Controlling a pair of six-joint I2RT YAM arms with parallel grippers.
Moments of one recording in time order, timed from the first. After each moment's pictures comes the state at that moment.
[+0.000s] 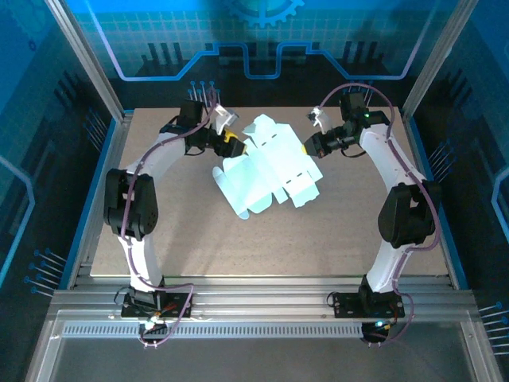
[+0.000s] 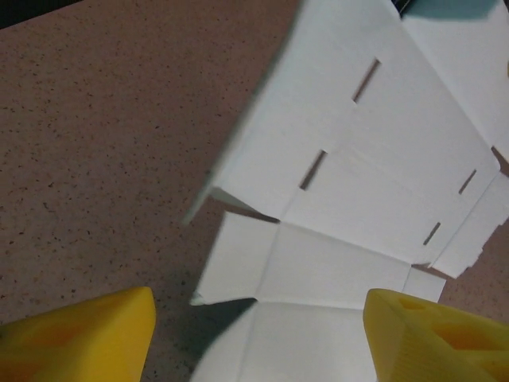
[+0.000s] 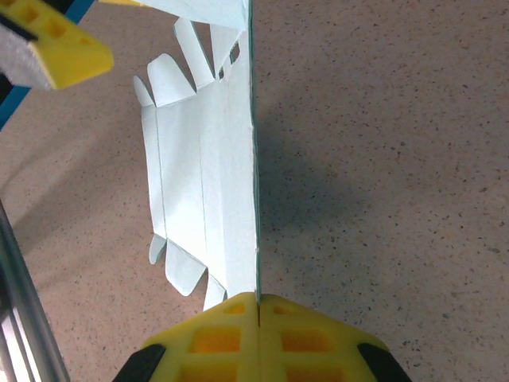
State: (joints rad) left arm -0.16 1.96 1.60 -0.45 0.80 0.26; right arm 0.13 1.84 1.71 -0.97 -0.69 -0.31
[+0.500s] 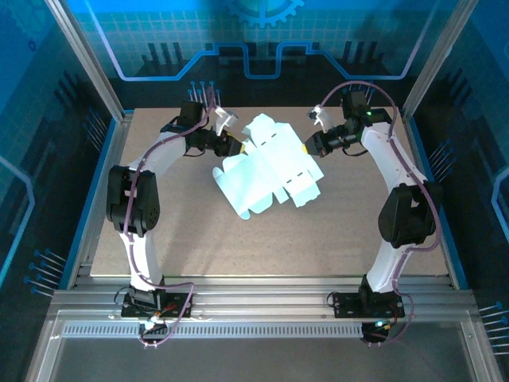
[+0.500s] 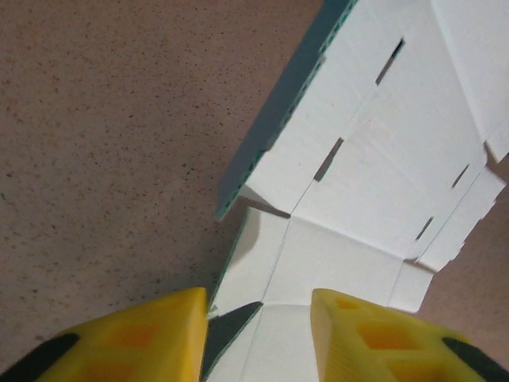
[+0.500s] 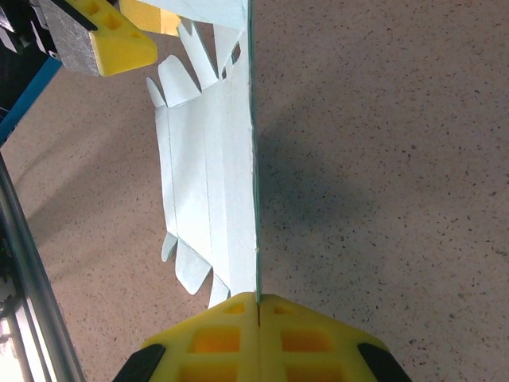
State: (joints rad) left arm -0.15 1.99 1.61 -0.47 0.88 0.25; right arm 0.13 1.84 1.74 -1.01 -0.71 -0.33
